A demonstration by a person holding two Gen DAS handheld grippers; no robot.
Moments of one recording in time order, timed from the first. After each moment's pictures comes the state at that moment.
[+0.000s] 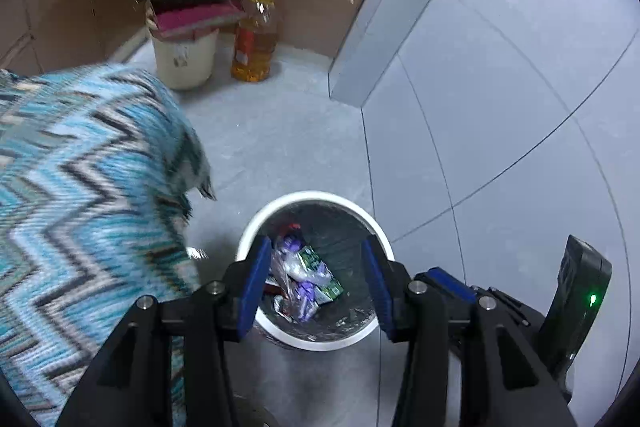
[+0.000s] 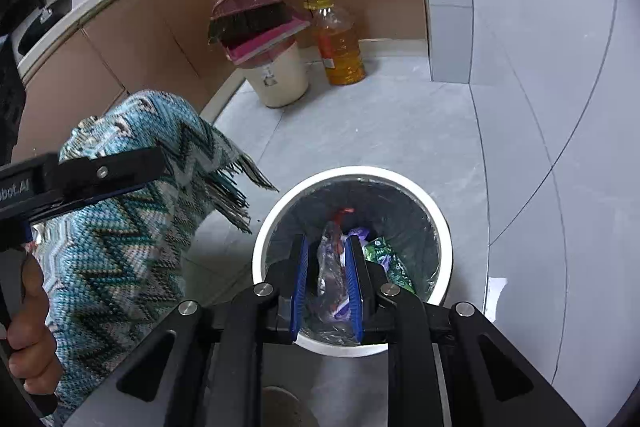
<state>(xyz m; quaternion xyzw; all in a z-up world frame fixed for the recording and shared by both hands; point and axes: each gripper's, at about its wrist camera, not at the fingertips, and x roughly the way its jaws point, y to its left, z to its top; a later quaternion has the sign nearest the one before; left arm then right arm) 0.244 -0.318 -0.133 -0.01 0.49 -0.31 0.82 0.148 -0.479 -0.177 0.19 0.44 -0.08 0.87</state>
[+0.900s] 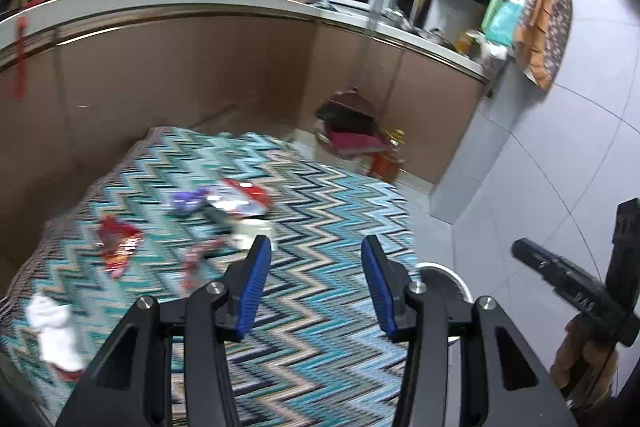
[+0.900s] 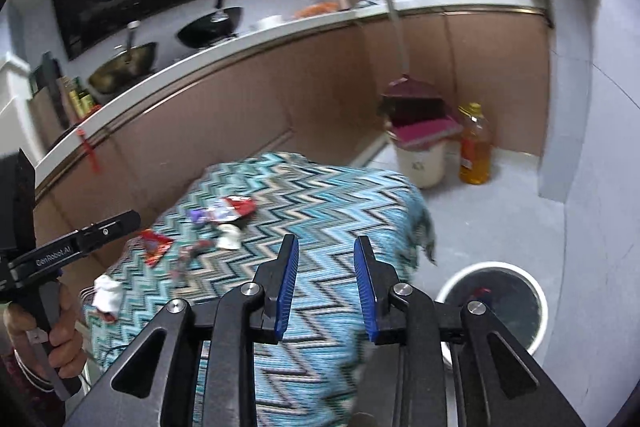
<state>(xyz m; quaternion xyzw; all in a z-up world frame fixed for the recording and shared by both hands) 0.111 0.023 0.018 -0.07 0.33 -0.13 0.93 0.098 -0.266 0.008 0.11 0.31 0.10 0.94</state>
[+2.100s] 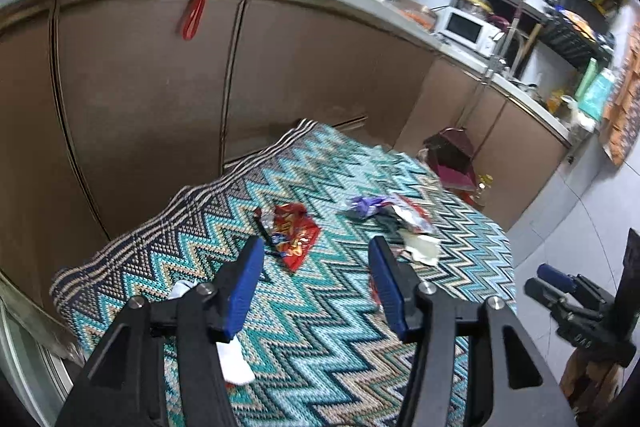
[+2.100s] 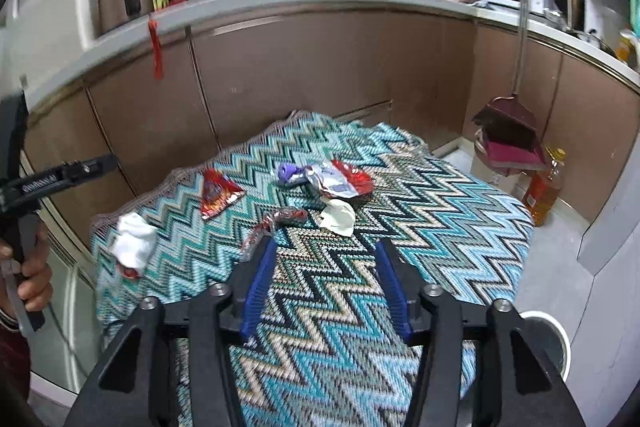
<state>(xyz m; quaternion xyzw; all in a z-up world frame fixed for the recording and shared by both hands) 0.111 0.216 -0.014 -0.16 0.33 0.02 0.93 0.158 -0.084 -0.015 -0.05 0.36 0.20 0.91</state>
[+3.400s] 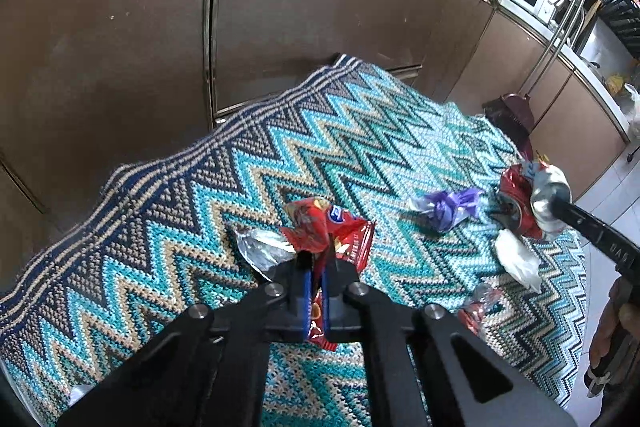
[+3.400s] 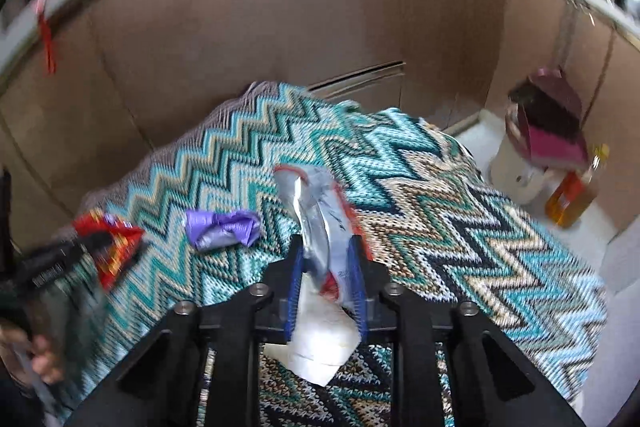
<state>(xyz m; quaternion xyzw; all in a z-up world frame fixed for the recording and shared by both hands) 0.252 0.219 -0.119 -0.16 0.42 0.07 0.89 0.356 -0.065 -0.082 0.00 0.42 0.21 0.88</state>
